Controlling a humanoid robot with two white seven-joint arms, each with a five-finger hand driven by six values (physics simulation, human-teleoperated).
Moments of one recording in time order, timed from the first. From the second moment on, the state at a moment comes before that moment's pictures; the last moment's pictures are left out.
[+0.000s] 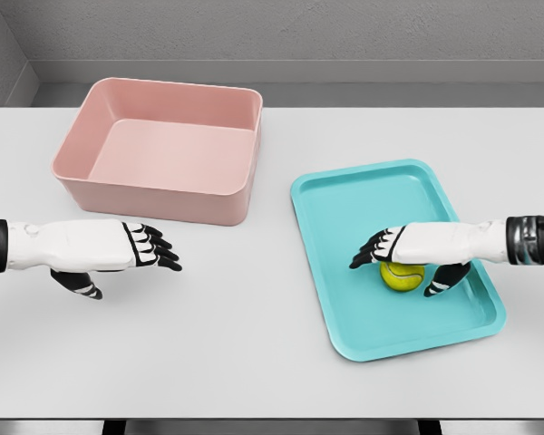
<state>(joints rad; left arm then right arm) -0.49 1.05 -0.67 -1.75 -0.23 -0.61 -0.61 -0.78 -1.01 1.13 -1.54 0.11 -0.61 0.47</state>
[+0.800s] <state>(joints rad) -0.49 1.05 -0.67 -1.75 -0.23 -0.61 -0.61 -0.79 -1.00 1.14 -1.52 0.12 -0.61 0.47</state>
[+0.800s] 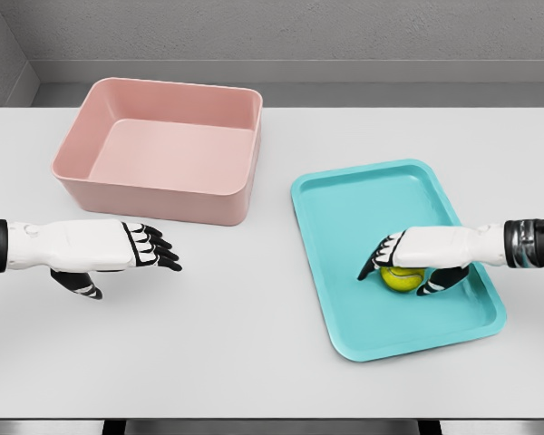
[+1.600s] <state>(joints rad) -0.48 1.05 -0.67 -1.75 -0.24 -0.61 -0.61 -0.79 -1.00 1.14 -1.49 0.13 -0.61 0.47</state>
